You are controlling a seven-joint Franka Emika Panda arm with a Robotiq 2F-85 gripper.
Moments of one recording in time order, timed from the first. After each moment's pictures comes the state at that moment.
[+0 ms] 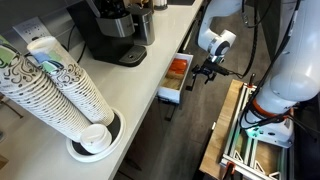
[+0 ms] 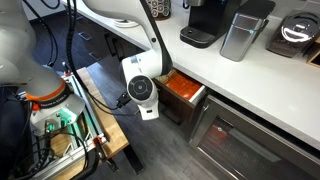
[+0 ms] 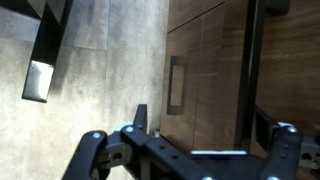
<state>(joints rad) -0.24 0.41 -0.34 -2.55 1.34 2.53 -0.62</state>
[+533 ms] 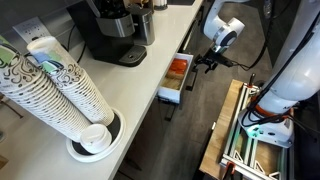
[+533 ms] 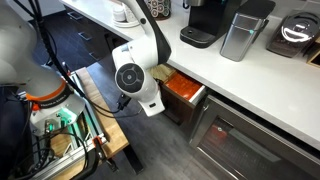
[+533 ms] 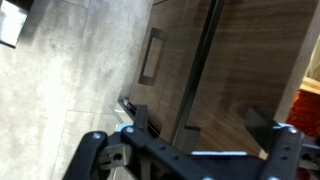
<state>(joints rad) -0.28 0.20 -0.36 -2.61 1.30 2.58 -0.81</state>
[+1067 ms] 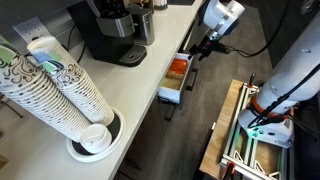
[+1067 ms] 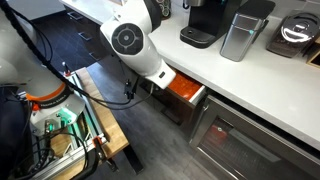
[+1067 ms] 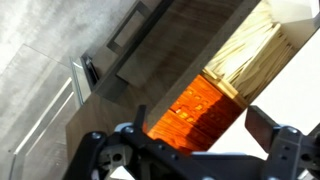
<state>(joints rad) -0.26 -0.05 -0.30 -2.66 1.08 2.63 -0.91</state>
